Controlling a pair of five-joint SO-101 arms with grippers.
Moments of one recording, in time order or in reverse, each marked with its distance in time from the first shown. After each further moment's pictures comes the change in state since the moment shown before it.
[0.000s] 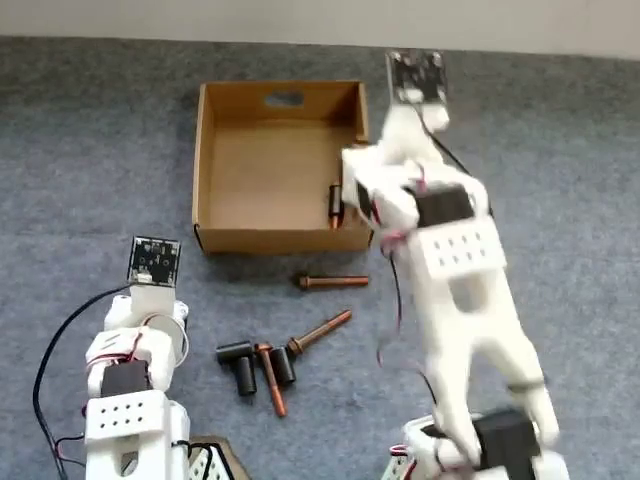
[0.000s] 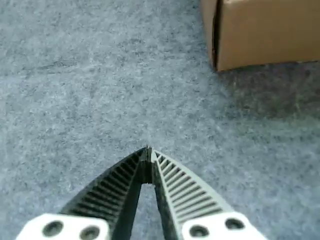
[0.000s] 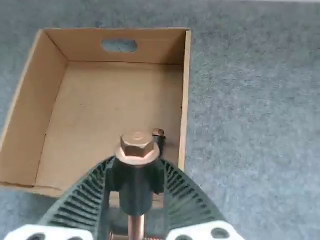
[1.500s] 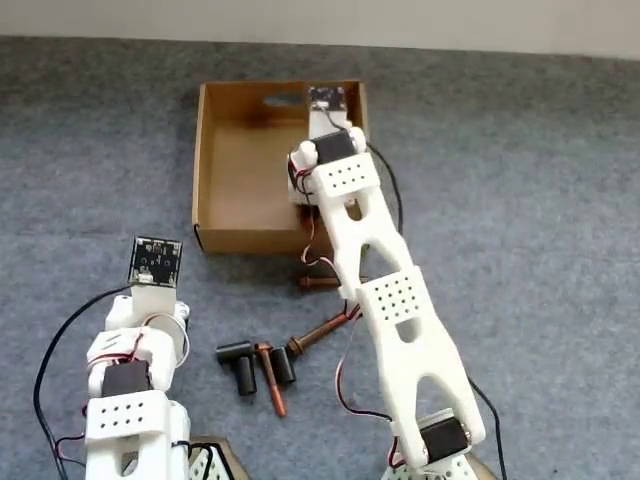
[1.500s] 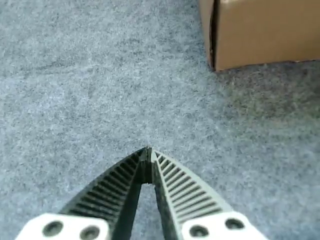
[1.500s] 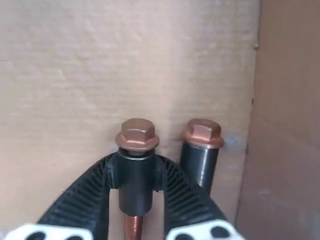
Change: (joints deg) left arm 0.4 0.0 0.1 0.0 0.0; right arm -5.7 86.7 -91.3 35.7 -8.9
